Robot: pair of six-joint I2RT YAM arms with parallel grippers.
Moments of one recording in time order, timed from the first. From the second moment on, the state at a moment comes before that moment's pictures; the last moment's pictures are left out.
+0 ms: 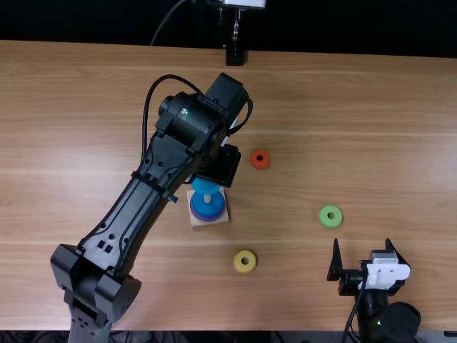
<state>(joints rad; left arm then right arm) -0.56 2.09 2.27 -1.55 0.01 -0.27 -0.07 0.01 0.08 -0.26 -0.03 -0.16</state>
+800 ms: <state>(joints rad) -0.56 2.11 2.27 -1.57 0.01 -0.27 -0.07 0.01 0.08 -0.27 -0.03 -0.16</state>
